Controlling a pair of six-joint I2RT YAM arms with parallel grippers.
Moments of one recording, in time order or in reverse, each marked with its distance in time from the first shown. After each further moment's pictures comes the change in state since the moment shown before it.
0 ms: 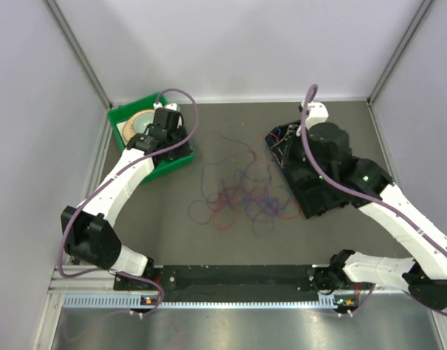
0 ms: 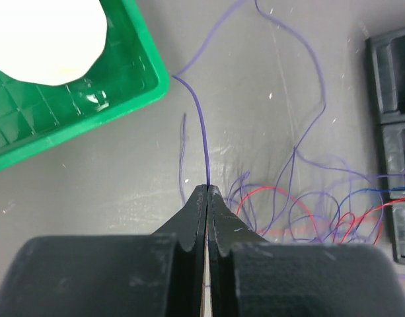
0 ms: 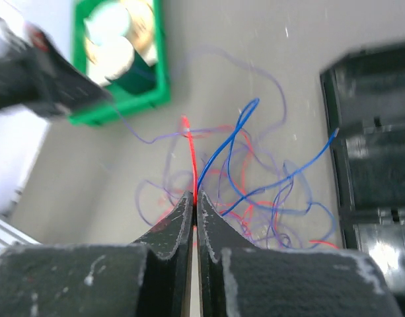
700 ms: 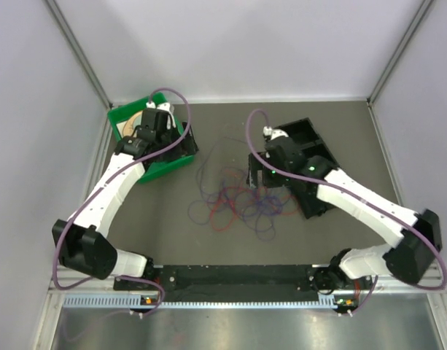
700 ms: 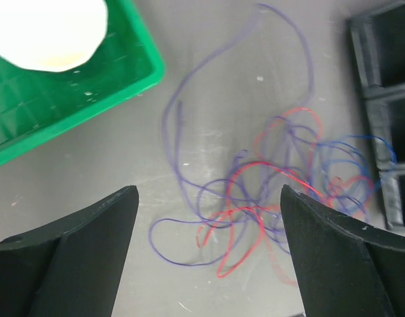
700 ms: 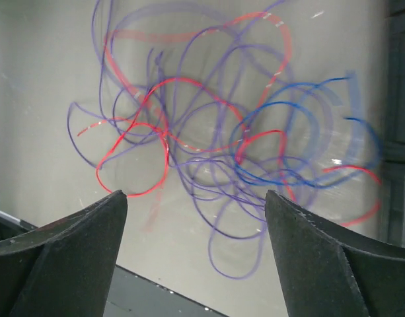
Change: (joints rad) left arm 0.049 -0.074 -0.026 -0.045 0.087 0.057; right arm -0.013 0.254 -0.161 0.005 -0.131 0.059
